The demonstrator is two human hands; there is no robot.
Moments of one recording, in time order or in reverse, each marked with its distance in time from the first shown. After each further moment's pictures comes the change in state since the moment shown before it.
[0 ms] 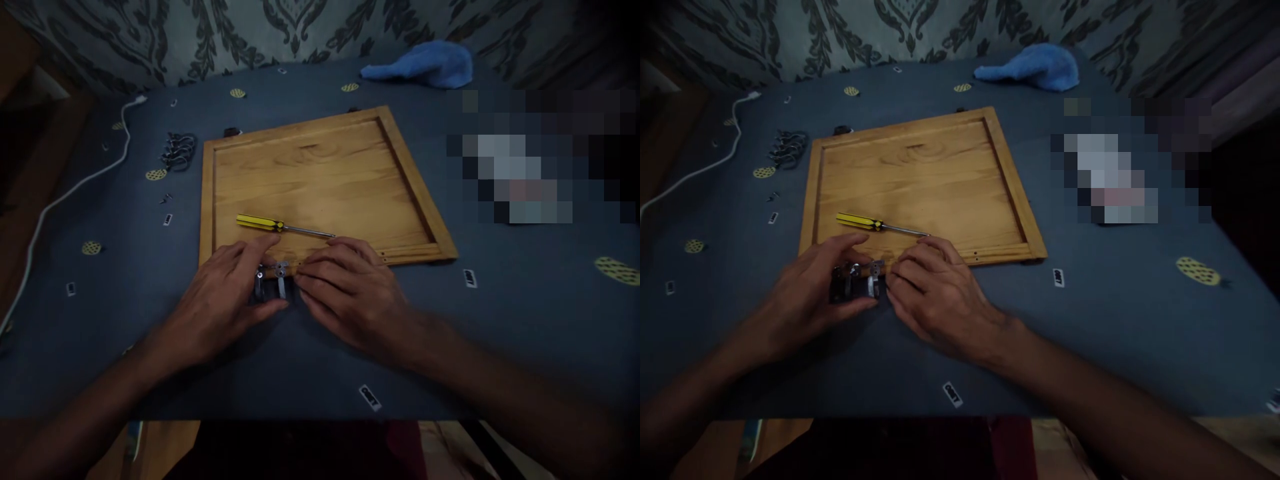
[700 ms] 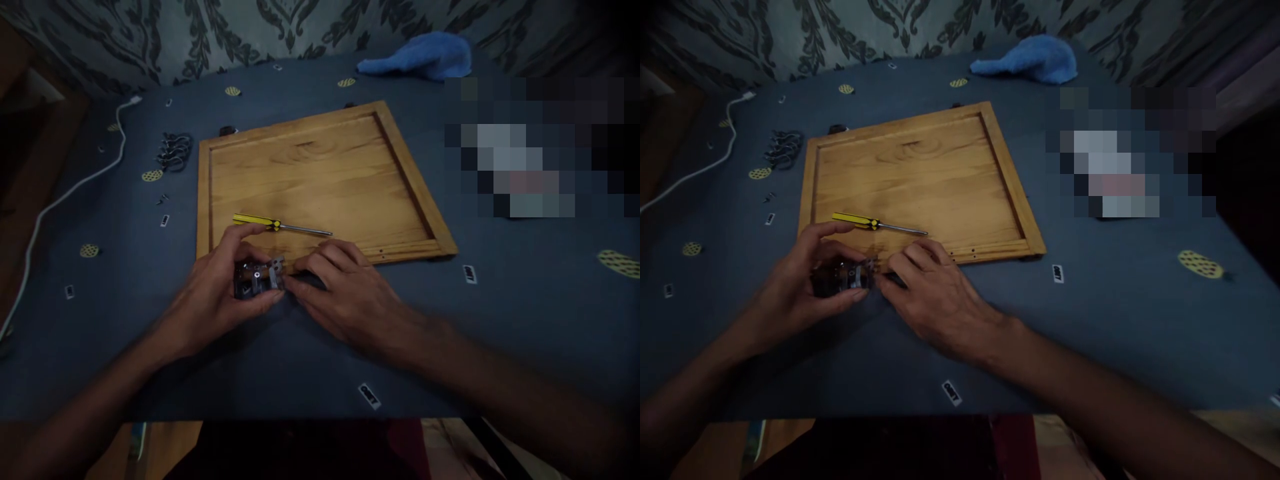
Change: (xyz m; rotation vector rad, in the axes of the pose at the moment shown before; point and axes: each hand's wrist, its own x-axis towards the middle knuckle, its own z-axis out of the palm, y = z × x) left_hand 0.004 -0.002 -0.004 -0.393 -0.026 -0.228; right_hand 0.001 -0.002 0.003 -0.069 -0.115 -0.033
